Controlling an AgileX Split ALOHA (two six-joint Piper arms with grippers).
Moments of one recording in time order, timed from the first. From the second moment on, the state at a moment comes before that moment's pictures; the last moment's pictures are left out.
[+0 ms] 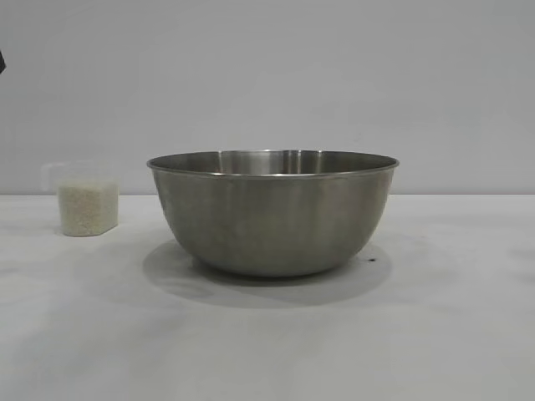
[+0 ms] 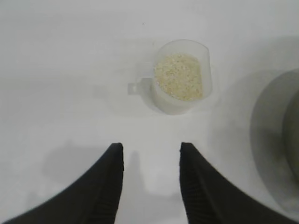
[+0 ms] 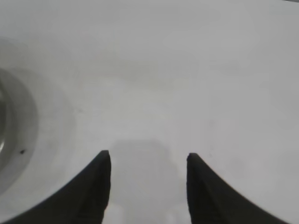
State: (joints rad) left arm -0.07 1.46 -0.93 -0.22 0.38 0.16; right arm 0.03 1.36 -1.18 -0.01 0.90 -0.04
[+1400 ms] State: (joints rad) left arm -0.07 1.46 -0.93 -0.22 0.38 0.16; right arm 0.03 0.50 -0.58 0.02 1.07 -0.02
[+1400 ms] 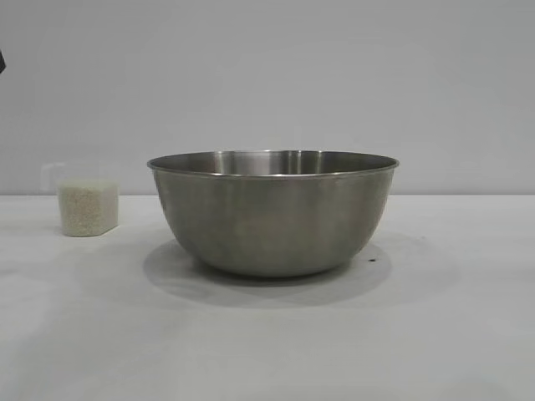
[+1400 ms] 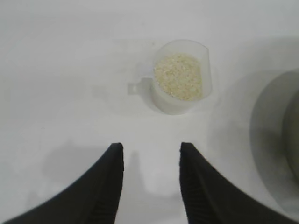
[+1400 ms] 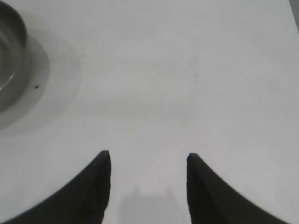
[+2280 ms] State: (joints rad) left arm -0.07 1.46 -0.93 -0.22 0.38 0.16; right arm 0.03 0.31 -0.49 0.03 1.12 -0.04
